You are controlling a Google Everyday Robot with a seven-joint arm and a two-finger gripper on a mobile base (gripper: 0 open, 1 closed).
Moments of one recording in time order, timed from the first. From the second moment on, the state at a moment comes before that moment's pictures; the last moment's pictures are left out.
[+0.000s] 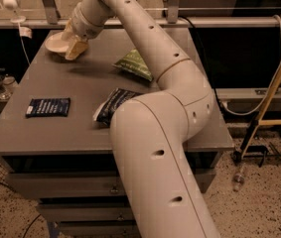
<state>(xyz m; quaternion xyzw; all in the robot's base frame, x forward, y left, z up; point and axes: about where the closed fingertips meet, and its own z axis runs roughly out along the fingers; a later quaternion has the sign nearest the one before) 0.779 0.228 0.880 -0.79 0.49 0.11 0.36</state>
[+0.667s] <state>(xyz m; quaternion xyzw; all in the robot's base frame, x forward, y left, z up) 0.793 0.224 0.871 -0.78 0.53 0.08 0.33</state>
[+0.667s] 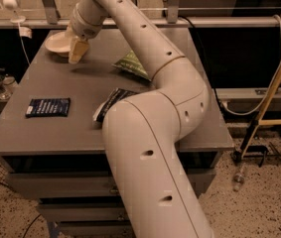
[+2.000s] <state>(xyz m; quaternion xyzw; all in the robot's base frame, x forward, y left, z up) 0.795 0.233 0.854 -0.78 0.55 0.08 0.30</state>
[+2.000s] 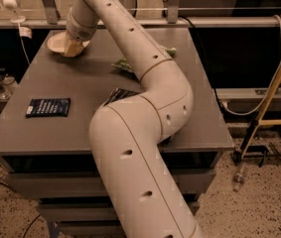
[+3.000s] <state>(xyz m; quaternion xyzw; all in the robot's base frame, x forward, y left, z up) 0.770 0.192 0.917 -0.78 0.52 0.08 0.33</state>
